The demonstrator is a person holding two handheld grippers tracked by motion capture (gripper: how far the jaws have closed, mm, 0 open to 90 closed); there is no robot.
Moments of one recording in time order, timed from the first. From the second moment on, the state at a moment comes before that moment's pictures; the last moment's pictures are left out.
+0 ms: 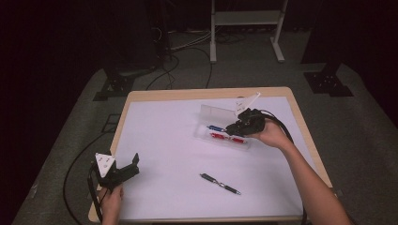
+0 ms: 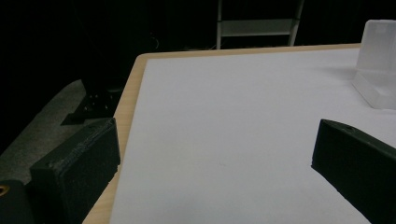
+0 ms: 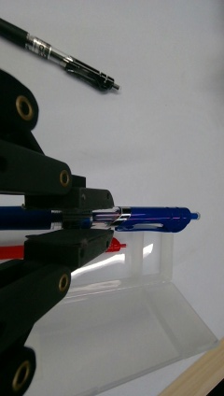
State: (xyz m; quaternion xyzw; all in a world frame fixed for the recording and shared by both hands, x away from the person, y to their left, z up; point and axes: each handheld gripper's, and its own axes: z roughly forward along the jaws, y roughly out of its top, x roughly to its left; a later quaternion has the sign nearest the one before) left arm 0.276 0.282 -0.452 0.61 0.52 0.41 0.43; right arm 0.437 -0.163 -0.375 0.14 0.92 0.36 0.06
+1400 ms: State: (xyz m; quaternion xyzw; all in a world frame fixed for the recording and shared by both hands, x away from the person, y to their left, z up) left arm 0.279 0.281 -0.452 0.61 0.53 0.40 0.44; right arm 0.484 -0.166 -0.428 0.18 0.94 0.30 0.05
